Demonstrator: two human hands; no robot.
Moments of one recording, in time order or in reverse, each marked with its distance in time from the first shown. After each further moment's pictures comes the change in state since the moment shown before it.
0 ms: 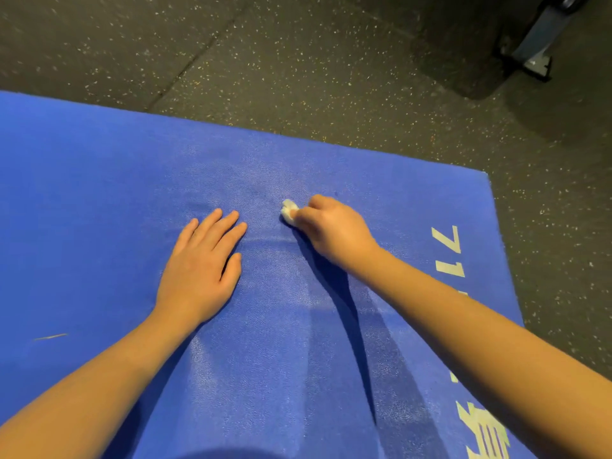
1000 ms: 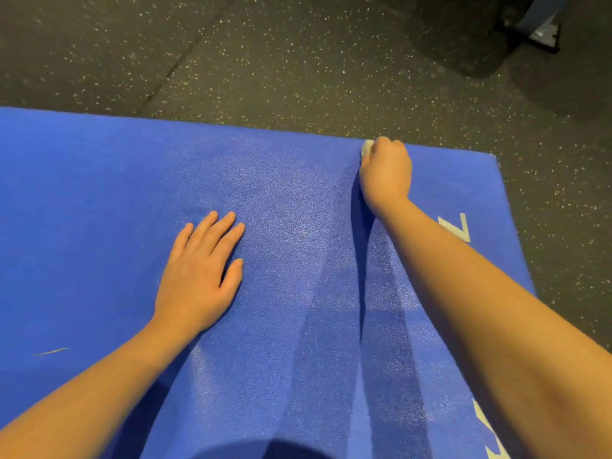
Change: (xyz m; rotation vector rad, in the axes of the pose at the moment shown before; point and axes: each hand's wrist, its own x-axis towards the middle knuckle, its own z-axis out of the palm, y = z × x) left_hand -0.001 0.002 -0.003 -0.004 -0.025 0.018; right_hand 0.040 0.077 -0.020 -0.067 0.241 0.798
